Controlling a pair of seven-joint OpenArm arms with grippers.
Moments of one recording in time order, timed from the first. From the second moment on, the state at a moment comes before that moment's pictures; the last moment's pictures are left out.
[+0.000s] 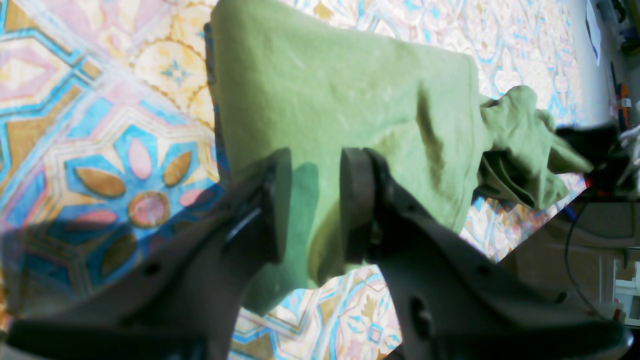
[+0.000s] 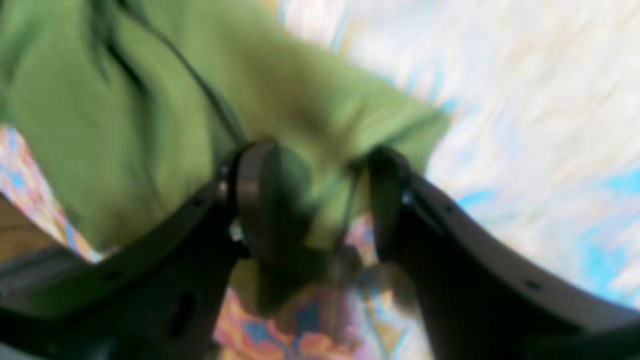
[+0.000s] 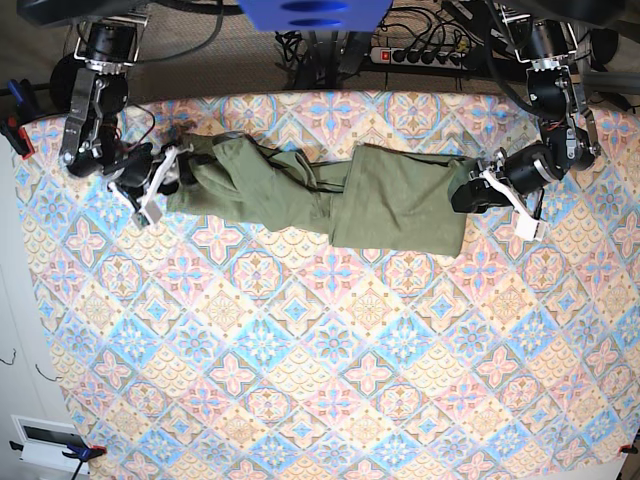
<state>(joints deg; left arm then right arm) 9.1 -17.8 -22.2 87.8 -57.4 -29.6 62.8 -8.3 17.4 17.3 86.8 35.2 41.0 -63.1</state>
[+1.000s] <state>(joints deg) 9.1 -17.7 -17.0 87.8 -57.7 -29.6 59.5 -5.9 18.2 8.5 81.0 44.5 41.4 -64.0</state>
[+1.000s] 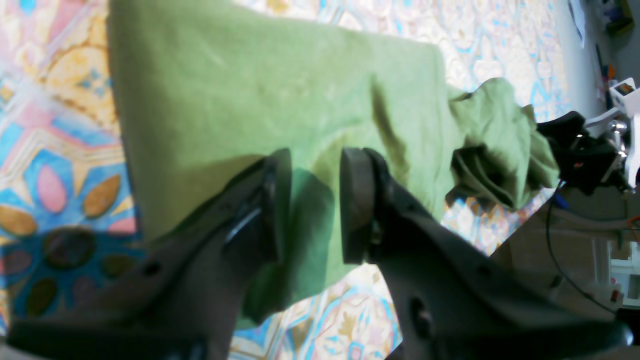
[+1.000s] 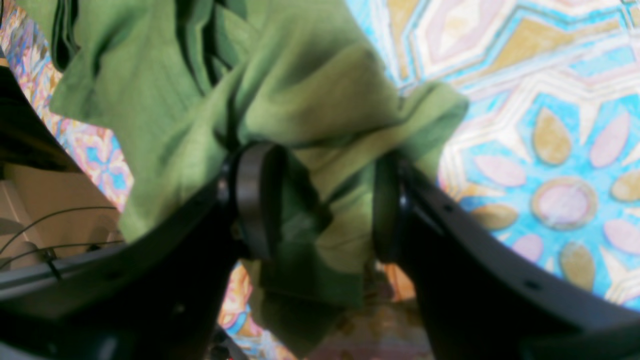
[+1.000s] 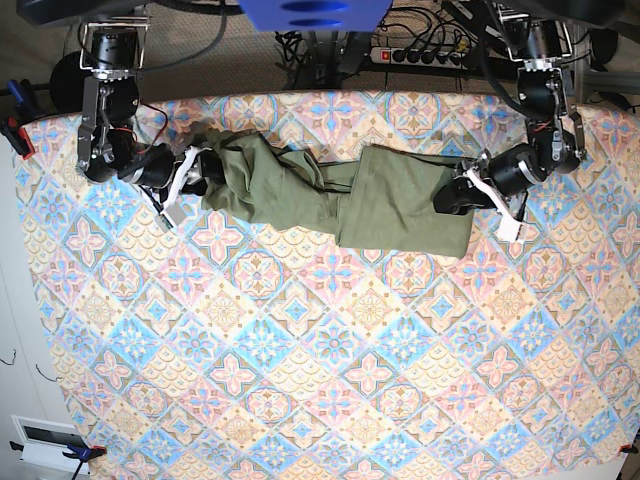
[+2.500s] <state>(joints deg) 6.2 -9.7 -2.1 80.5 -44.1 -29.8 48.9 6.7 12.7 0.3 98.1 40.4 40.9 -69.3</state>
